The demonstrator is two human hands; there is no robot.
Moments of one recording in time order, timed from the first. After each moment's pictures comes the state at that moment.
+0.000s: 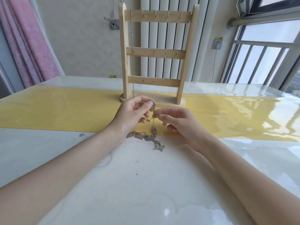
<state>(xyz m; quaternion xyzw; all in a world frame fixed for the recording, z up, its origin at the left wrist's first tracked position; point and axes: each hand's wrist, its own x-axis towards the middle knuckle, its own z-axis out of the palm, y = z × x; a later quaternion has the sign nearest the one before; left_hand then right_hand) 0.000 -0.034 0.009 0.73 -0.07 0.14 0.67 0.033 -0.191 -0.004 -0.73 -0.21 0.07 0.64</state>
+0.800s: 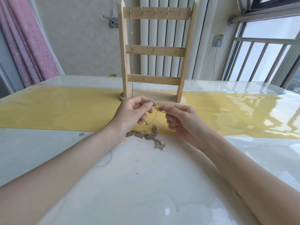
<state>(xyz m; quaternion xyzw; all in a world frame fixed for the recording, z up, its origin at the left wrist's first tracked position) 0.000 -0.032 0.009 0.74 -0.07 0.13 0.65 0.032 -0.193 0.002 -0.64 -0.17 0.14 0.74</state>
